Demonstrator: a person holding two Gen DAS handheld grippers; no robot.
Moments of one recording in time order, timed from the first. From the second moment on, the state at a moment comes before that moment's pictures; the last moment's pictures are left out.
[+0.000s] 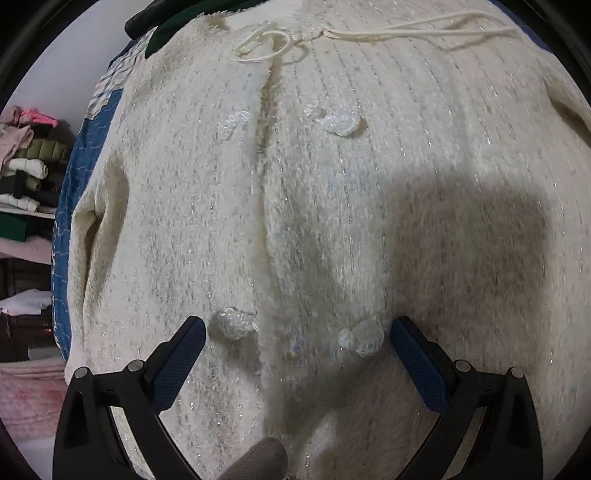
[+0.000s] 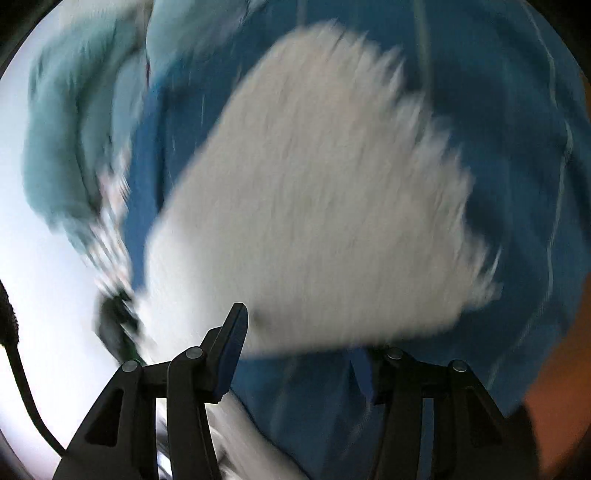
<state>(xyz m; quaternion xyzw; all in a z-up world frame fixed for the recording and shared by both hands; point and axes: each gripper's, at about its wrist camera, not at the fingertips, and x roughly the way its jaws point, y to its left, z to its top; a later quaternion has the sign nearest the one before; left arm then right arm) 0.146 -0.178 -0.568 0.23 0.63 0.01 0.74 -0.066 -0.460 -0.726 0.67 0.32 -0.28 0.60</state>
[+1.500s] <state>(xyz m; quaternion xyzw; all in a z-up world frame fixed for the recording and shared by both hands) 0.180 0.116 -0.495 0.00 0.60 0.28 0.75 0.402 -0.150 -0.577 0.17 0.51 0.08 0.84</state>
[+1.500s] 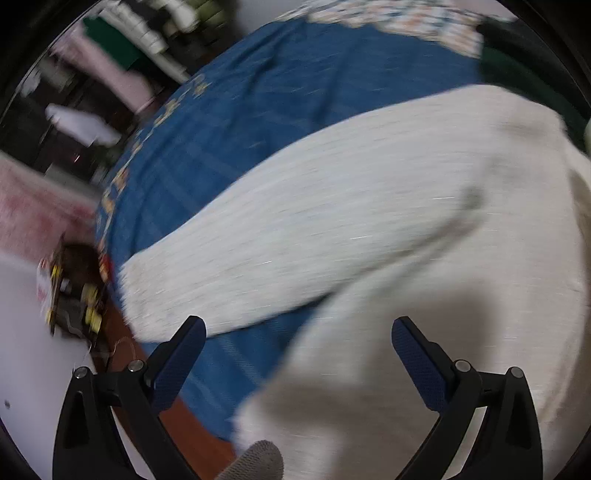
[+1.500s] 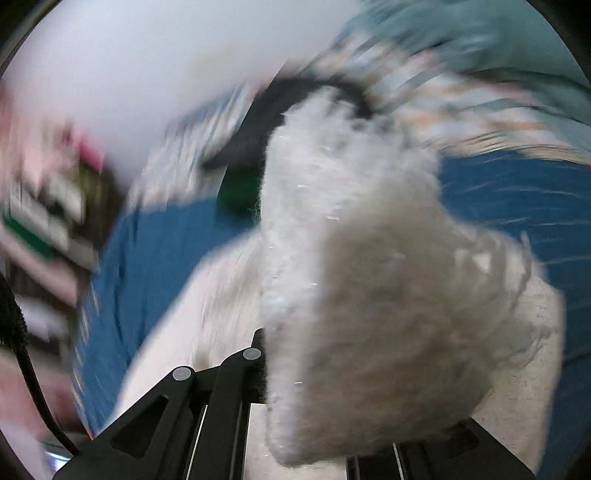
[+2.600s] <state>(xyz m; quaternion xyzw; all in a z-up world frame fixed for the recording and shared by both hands) 0.142 0.394 -0.542 -0.37 0.48 0.38 0.70 0.314 -0.215 -0.645 0.16 0.65 -0.01 0.74</state>
